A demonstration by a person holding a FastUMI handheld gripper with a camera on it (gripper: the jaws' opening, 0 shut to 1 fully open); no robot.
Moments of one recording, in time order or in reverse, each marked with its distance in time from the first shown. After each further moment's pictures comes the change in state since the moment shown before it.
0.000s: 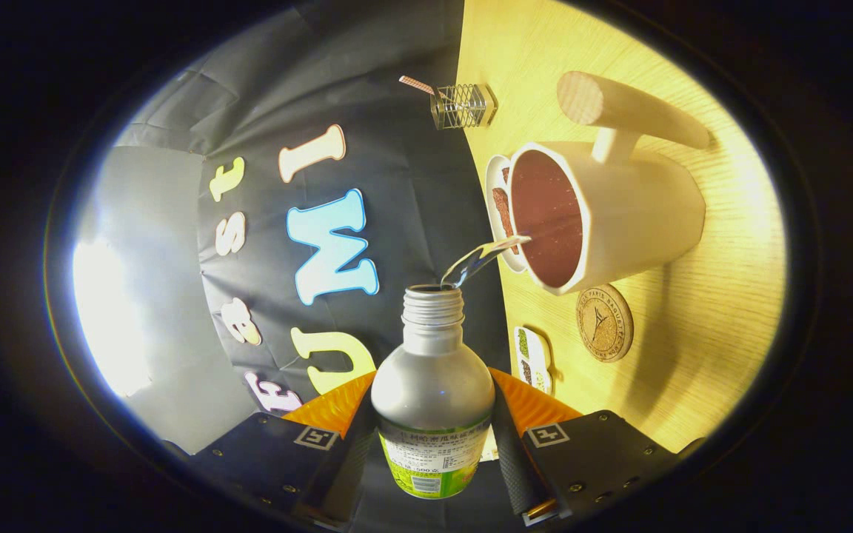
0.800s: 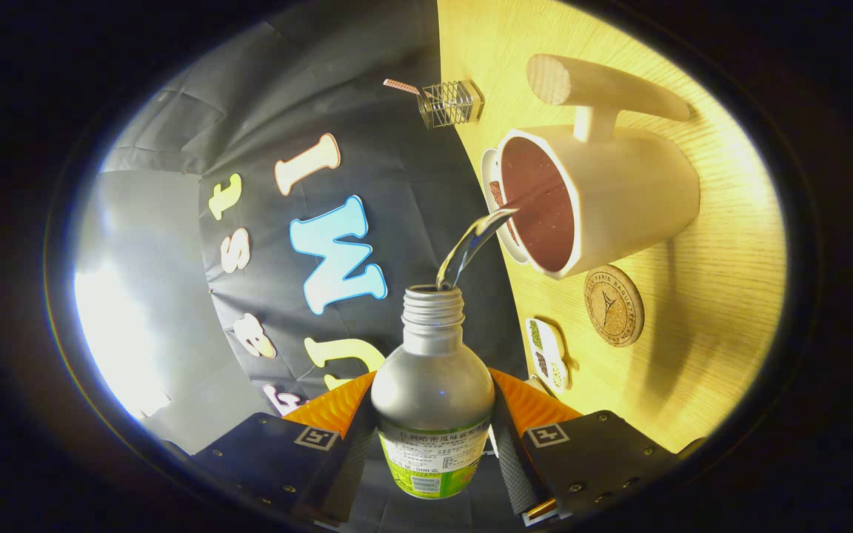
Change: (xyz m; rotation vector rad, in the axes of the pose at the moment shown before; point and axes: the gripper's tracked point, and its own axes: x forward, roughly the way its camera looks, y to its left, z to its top) arm -0.003 0.010 -0.004 0.094 -0.004 0.031
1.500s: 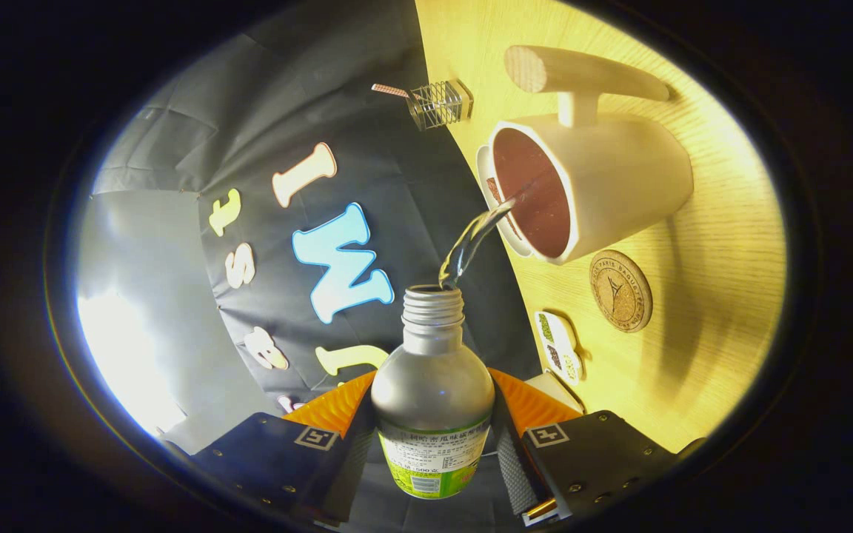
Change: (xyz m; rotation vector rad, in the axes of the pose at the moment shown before) arm -0.001 0.012 -0.004 0.086 -0.013 0.026
